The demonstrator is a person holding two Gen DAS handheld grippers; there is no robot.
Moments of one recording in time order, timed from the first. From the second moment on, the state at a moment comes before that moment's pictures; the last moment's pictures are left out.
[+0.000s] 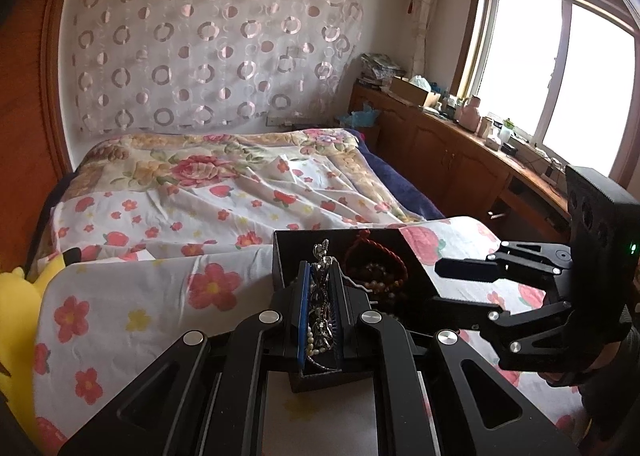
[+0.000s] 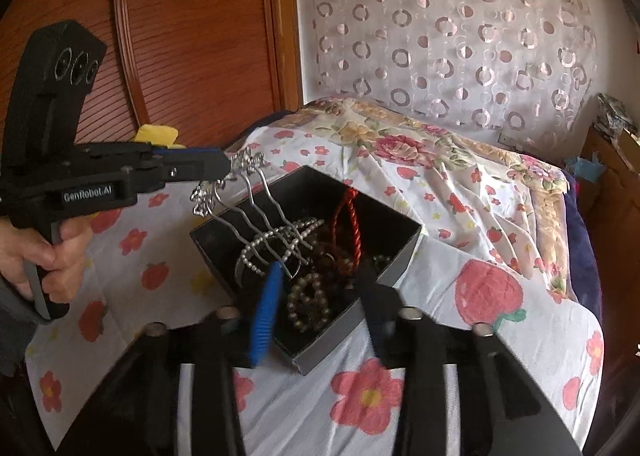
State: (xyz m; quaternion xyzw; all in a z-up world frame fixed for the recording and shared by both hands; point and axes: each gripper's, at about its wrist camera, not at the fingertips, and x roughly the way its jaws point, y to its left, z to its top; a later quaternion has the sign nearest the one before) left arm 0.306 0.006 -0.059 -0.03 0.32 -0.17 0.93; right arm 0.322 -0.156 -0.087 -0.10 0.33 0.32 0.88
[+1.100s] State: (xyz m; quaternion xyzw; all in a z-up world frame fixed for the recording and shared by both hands) left arm 0.238 -0.019 -0.042 0.00 0.29 -0.11 0.95; right arm 0.245 -0.200 -0.068 -0.05 0.31 0.25 0.92
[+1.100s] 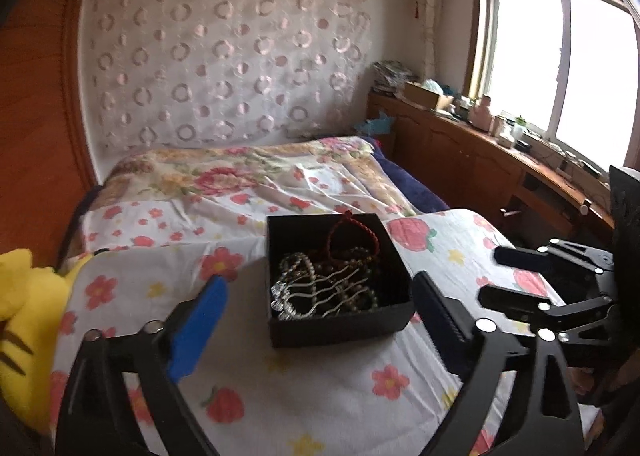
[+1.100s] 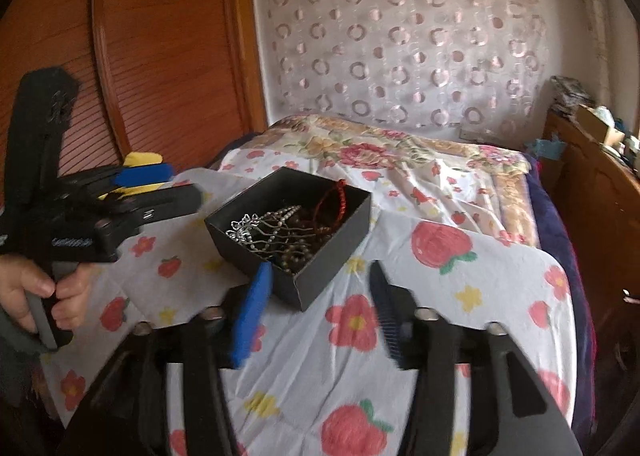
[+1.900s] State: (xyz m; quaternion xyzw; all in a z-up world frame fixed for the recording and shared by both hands) left arm 0.052 -0.020 0.000 0.01 0.22 -0.02 0.97; right arm 0.086 -0.242 -0.027 0.02 0.21 0.14 0.97
